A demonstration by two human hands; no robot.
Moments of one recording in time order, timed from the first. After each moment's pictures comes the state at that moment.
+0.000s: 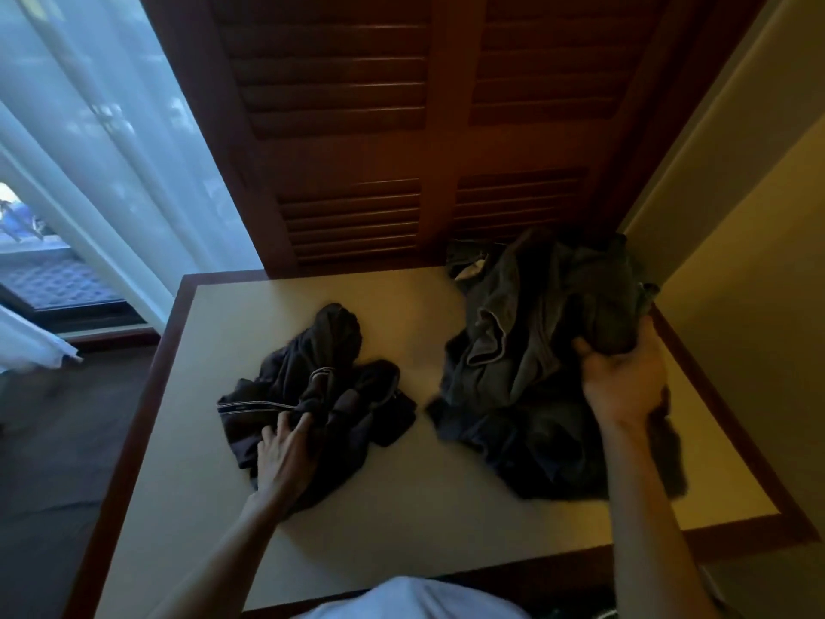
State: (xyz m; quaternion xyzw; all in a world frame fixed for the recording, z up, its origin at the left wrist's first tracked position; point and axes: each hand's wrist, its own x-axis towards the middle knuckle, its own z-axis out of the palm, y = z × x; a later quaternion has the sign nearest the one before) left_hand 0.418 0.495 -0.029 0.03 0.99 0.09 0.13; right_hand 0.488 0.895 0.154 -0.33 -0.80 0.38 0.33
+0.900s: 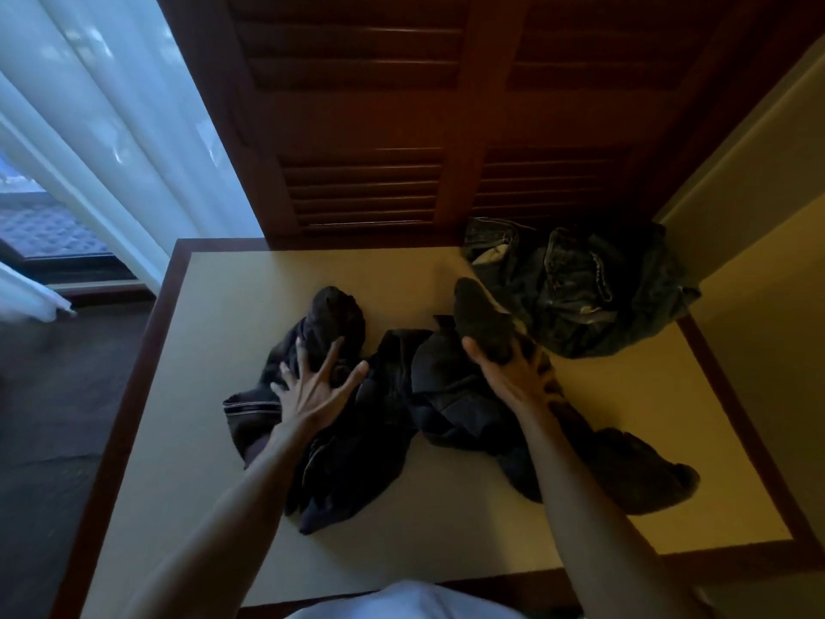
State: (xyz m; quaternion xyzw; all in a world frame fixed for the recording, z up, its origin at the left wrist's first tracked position) left_hand 0.334 0.539 -0.015 -0.03 0.95 0.22 0.22; right_hand 0.386 0.850 0.043 -0.37 -0.83 0.38 -0.17
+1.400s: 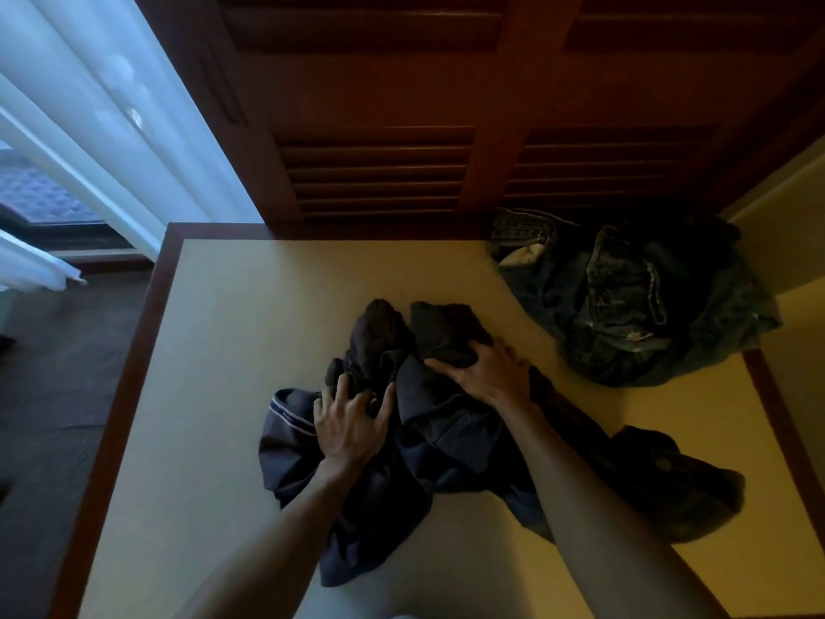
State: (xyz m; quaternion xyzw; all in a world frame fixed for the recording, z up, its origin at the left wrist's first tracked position) left_hand 0.340 0.601 -0.059 -0.02 0.99 0.14 0.01; right_hand 0.297 0.825 0.010 -0.19 -0.91 0.23 -0.27
